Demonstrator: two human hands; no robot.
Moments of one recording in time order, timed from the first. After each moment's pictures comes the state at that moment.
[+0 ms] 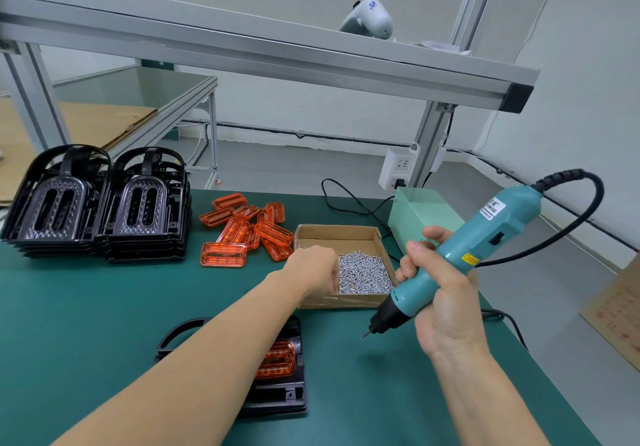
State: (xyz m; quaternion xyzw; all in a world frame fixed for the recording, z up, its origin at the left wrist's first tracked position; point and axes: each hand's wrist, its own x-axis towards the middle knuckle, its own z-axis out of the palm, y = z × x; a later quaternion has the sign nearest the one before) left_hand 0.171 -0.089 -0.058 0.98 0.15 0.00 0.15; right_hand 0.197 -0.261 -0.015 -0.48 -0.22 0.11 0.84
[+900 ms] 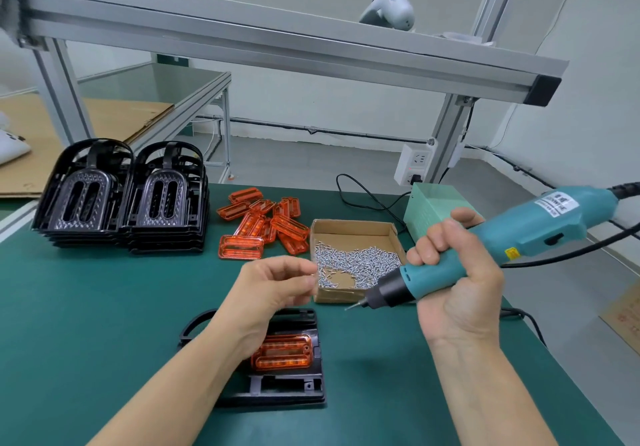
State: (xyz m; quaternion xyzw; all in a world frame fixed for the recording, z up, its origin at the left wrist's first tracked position) left_hand 0.055 -0.100 -0.053 0.57 0.21 0.24 0.75; right_hand 0.171 -0.248 0.007 -0.33 -0.22 0.15 0.91
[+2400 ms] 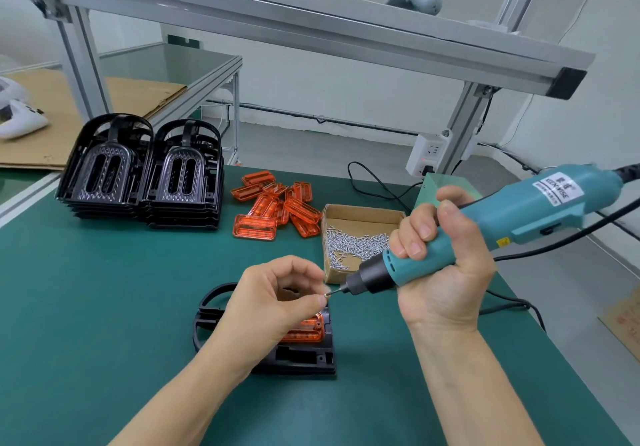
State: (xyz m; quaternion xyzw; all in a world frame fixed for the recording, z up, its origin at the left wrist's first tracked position) left_hand 0.009 -0.129 -0.050 0.68 0.18 0.27 0.65; right_hand 0.139 -0.232 0.008 -0.29 -0.30 0.18 0.89
